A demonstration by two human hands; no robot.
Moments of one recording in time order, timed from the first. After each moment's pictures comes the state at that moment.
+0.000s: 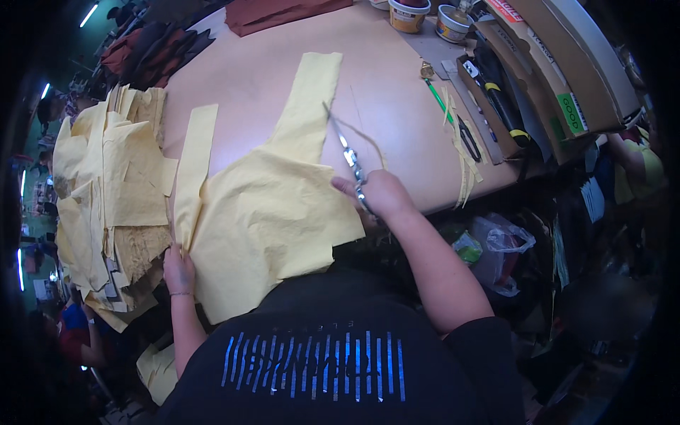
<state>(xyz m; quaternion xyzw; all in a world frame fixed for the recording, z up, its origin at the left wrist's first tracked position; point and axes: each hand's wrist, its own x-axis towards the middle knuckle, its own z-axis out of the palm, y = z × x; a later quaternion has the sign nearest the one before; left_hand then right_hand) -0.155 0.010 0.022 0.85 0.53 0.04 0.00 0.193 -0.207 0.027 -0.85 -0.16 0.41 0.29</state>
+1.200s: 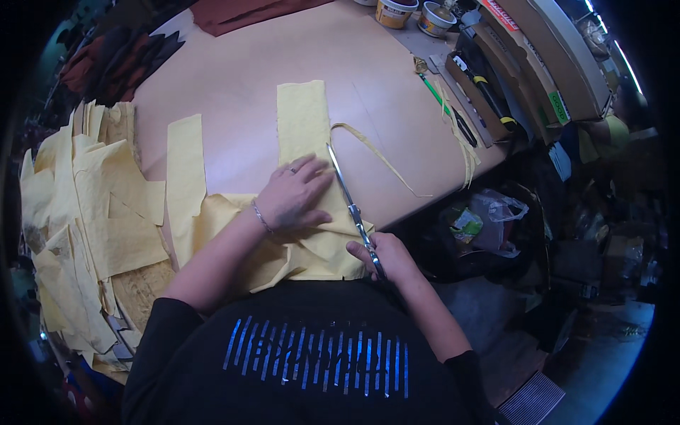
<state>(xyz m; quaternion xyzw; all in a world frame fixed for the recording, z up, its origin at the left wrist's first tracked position) 0.055 0.004 0.014 0.97 -0.16 0.09 0.16 0.074 -0.221 0.028 -0.83 -0.06 0.44 0.32</state>
